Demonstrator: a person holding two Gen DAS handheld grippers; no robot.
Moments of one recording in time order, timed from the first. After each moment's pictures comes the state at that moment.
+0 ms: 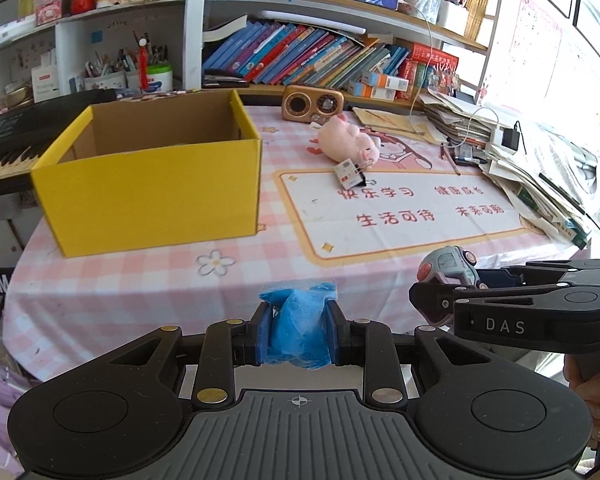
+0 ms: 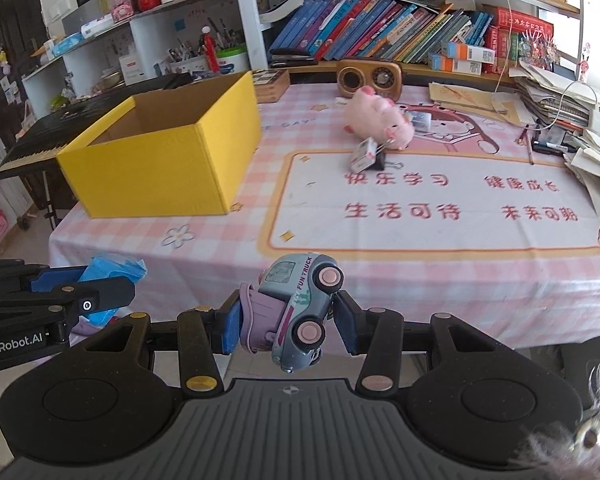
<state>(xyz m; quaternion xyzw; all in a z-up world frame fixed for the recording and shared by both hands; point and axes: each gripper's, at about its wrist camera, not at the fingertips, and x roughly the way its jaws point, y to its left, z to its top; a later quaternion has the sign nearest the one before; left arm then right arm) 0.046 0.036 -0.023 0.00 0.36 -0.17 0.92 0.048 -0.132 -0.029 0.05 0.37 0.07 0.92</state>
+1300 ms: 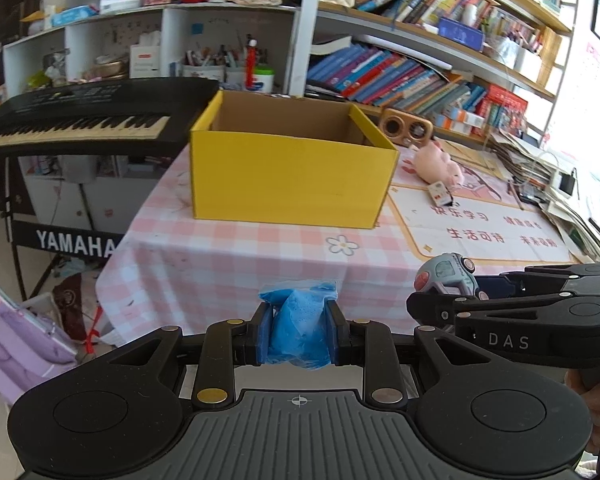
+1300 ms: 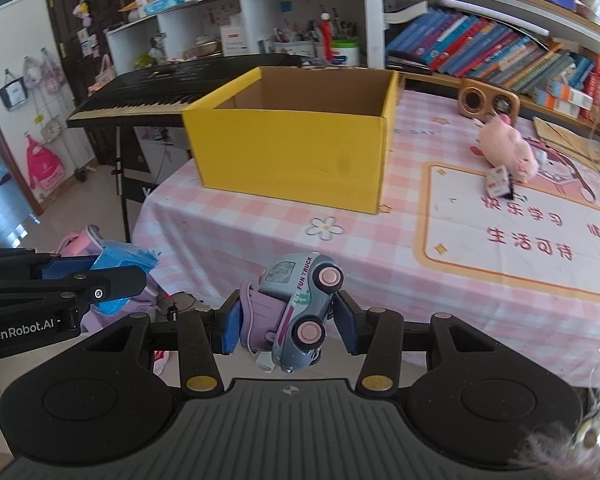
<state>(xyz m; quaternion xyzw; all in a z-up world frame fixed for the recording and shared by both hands) 0.005 0.142 -0.019 -0.05 0.35 -0.07 0.93 0.048 -0.021 -0.021 -0.01 0.37 0.19 0.91</state>
